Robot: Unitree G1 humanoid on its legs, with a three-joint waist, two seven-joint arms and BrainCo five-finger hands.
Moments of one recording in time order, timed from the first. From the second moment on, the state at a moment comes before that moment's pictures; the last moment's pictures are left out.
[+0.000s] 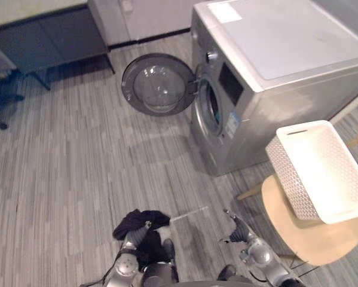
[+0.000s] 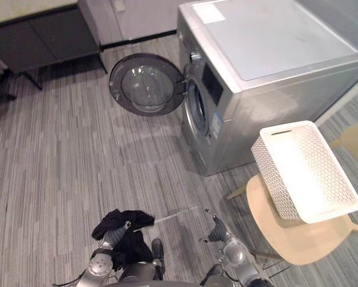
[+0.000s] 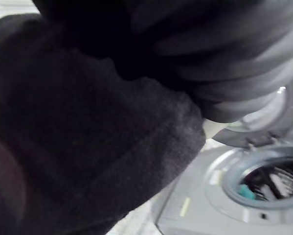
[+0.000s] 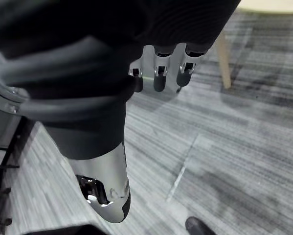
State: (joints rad) left arm 0.13 0.14 -0.06 0.78 0.25 -0.23 0.22; right arm -0.03 -0.18 0.25 0.79 -0.39 -0.21 -0.07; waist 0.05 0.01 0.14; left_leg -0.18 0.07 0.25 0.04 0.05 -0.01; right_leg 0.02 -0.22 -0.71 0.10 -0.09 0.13
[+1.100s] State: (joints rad) left arm 0.00 0.07 -0.13 0.90 0.25 -0.20 0.18; right arm -0.03 -0.15 0.17 0.79 -0.38 -0.18 -0.11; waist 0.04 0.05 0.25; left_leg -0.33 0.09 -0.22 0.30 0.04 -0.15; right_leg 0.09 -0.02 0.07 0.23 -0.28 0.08
